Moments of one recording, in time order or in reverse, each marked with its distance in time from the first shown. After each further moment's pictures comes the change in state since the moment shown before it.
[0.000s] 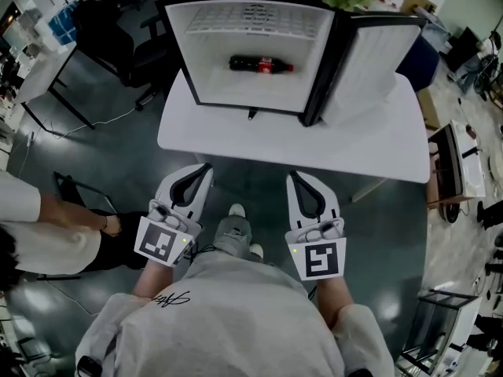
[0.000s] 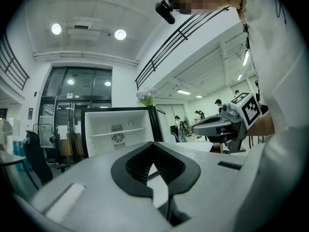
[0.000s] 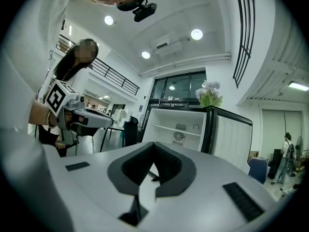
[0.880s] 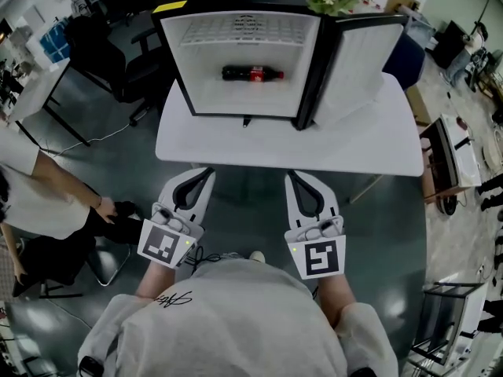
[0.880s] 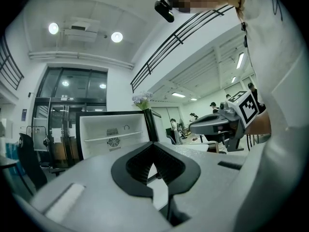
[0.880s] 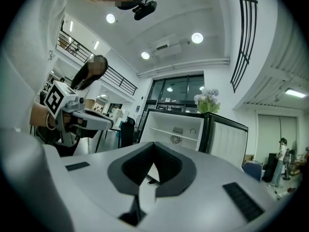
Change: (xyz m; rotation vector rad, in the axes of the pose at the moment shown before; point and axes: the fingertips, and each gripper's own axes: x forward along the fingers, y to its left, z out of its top) left arm -0.003 -0.004 0.011 0.018 -0.043 -0.058; right arm -0.007 0.005 0.020 -0.038 -0.020 -0.046
